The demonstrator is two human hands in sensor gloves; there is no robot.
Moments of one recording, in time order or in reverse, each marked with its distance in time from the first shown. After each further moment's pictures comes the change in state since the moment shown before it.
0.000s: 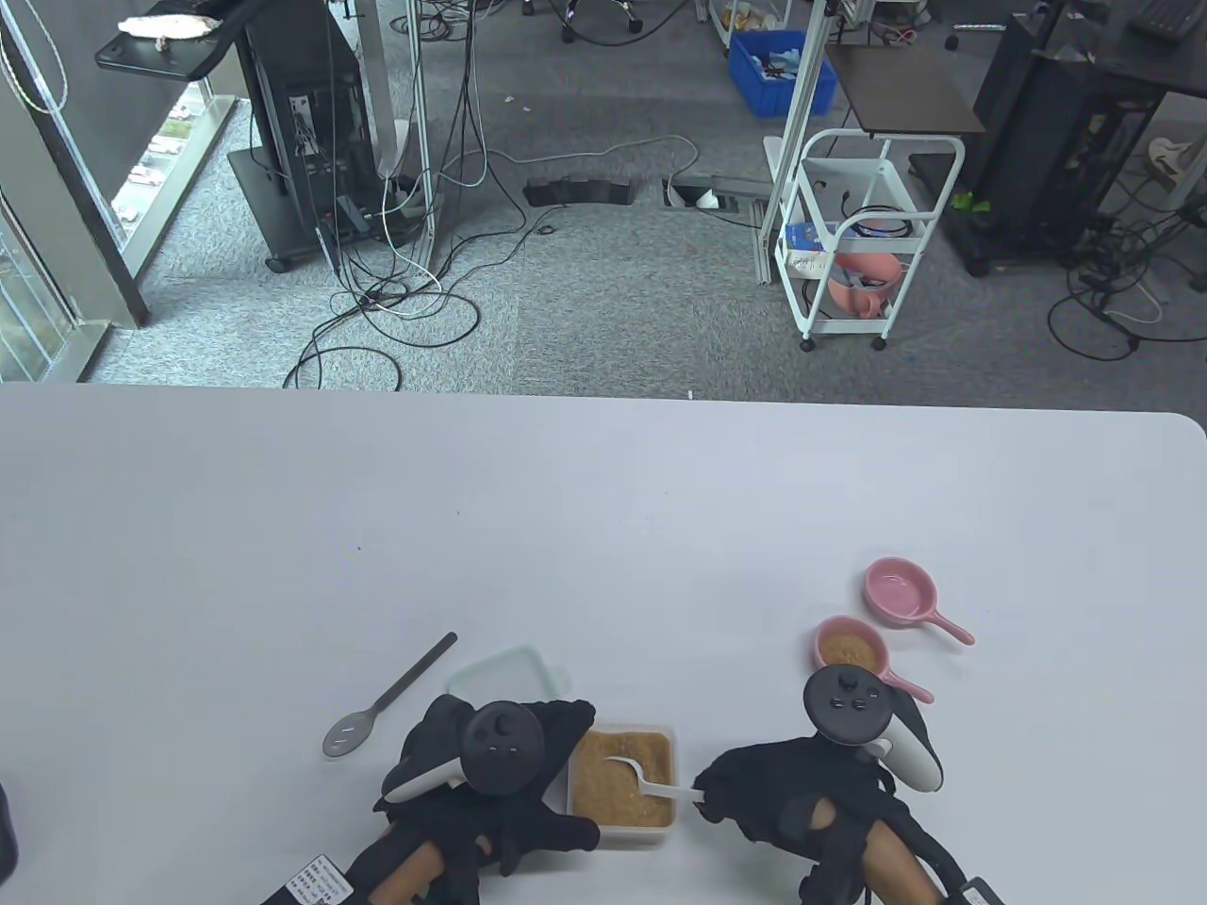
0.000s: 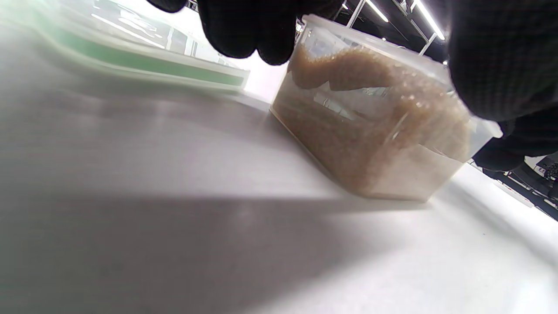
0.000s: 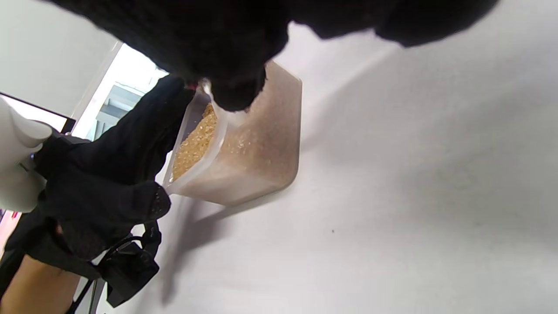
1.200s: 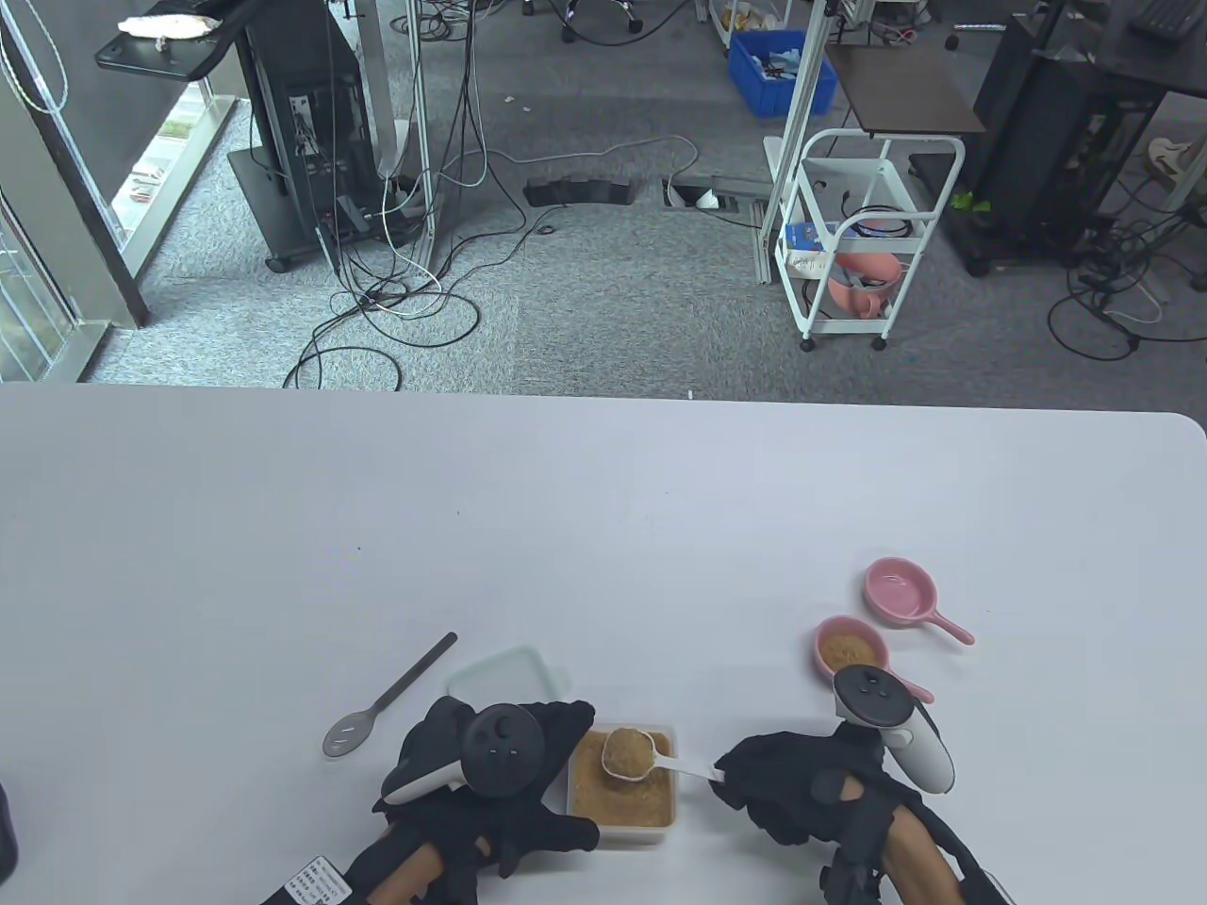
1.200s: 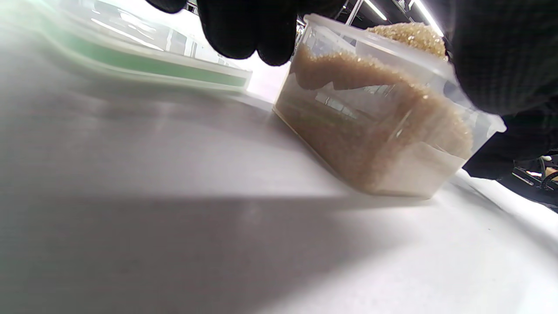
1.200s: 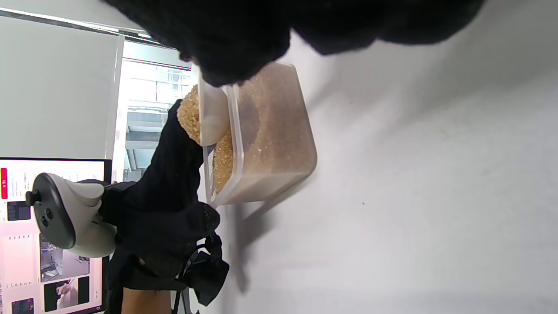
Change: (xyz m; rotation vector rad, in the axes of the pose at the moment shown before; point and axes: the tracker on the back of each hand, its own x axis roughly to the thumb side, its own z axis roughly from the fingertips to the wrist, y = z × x) left_hand 0.000 0.000 0.001 0.002 0.000 -0.022; right_hand -0.032 -0.009 -0.005 0.116 0.011 -0.307
